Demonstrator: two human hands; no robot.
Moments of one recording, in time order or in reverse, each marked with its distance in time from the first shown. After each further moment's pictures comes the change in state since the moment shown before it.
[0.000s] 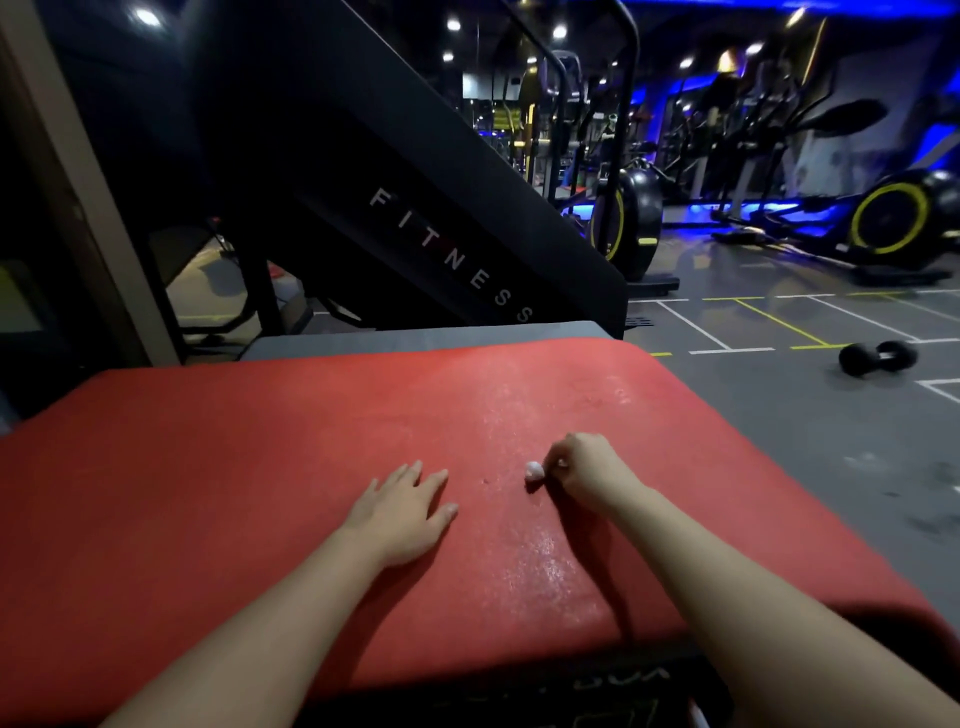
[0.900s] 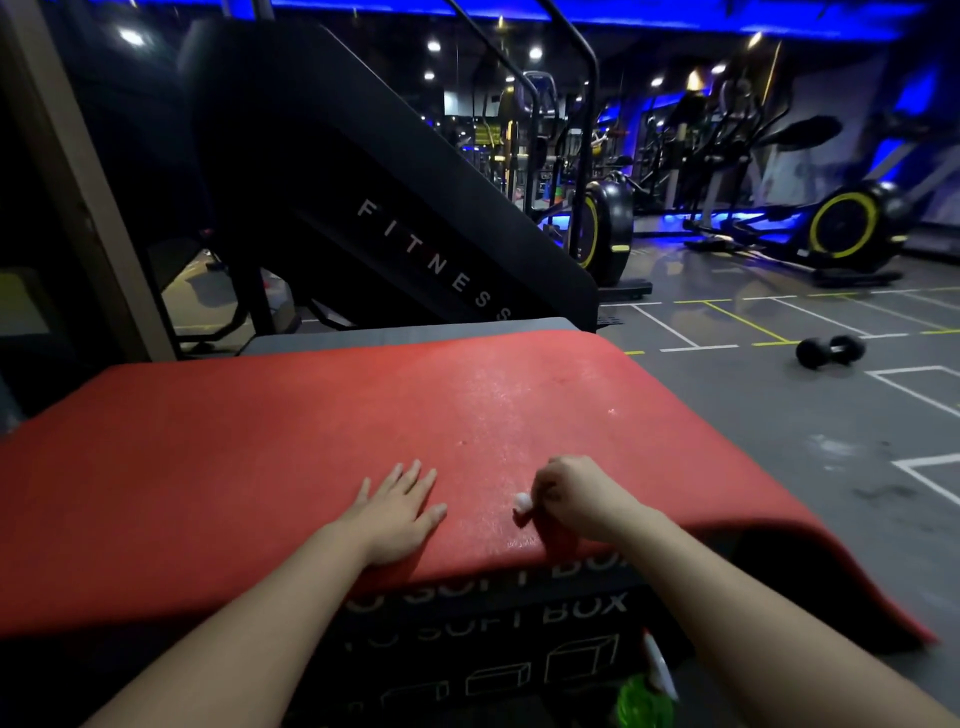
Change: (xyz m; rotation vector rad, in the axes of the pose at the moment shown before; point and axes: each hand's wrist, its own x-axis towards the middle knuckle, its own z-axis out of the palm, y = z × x) left_hand -0.074 0.017 0.016 -0.026 -0.106 0.072; right_hand -0.128 -0.017 -0.020 0.007 -0.081 -0.119
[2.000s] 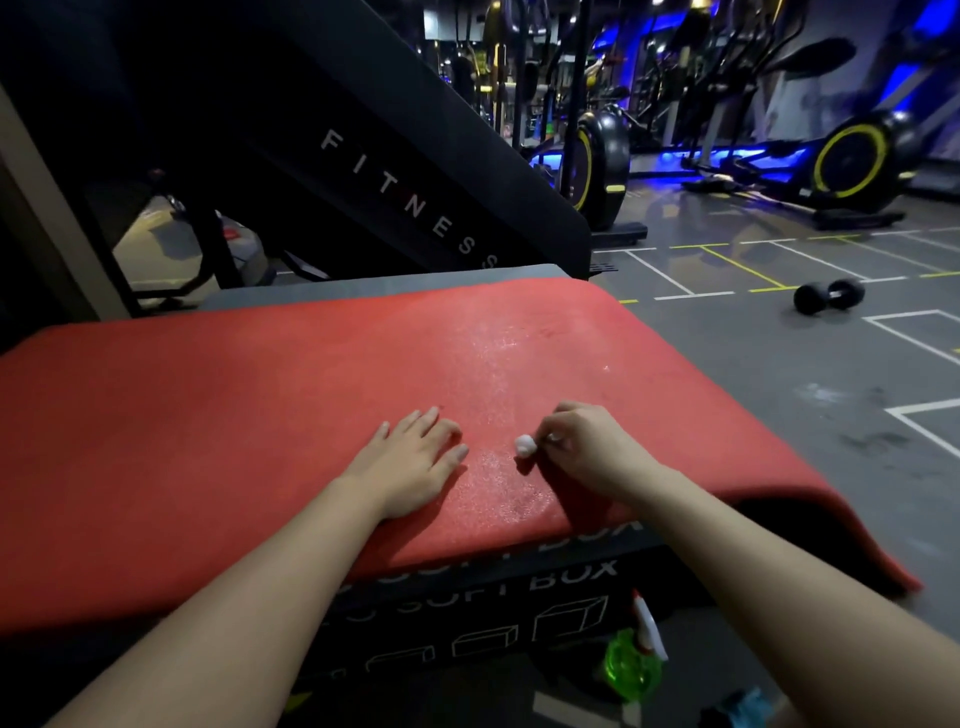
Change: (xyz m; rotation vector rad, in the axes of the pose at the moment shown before) left_hand 0.045 0.032 -0.003 -0.043 0.127 0.134; right_hand 0.021 0.047 0.007 0.071 0.157 -0.049
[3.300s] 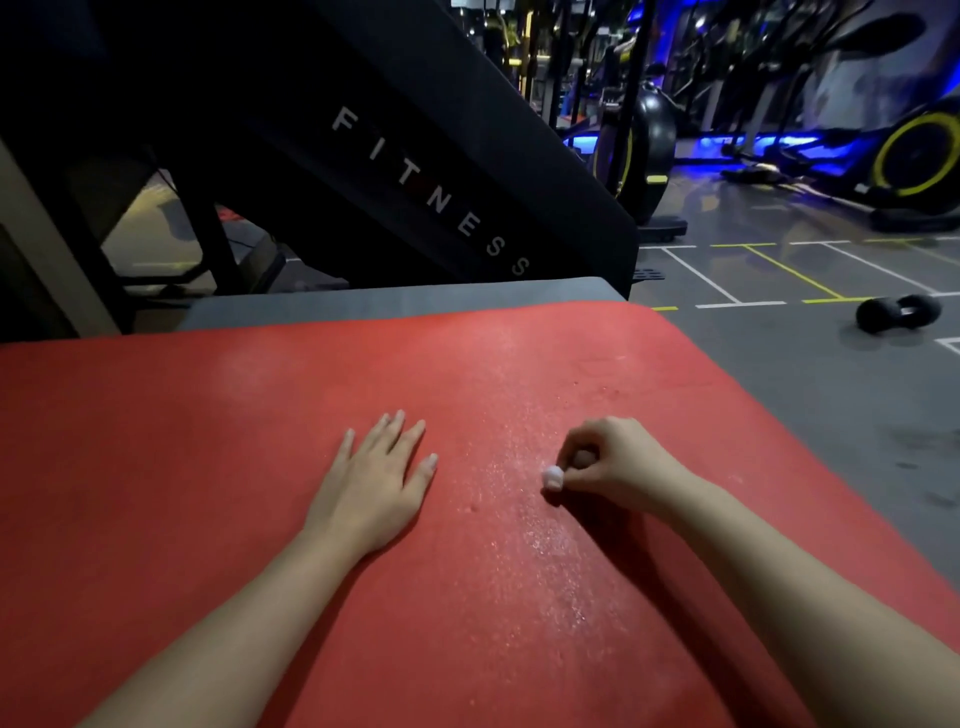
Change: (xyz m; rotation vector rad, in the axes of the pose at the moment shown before) left_hand 0.108 -0.100 0.000 0.024 0.213 -0.186; right_hand 0.147 0.034 0.009 0.048 -0.161 0.111
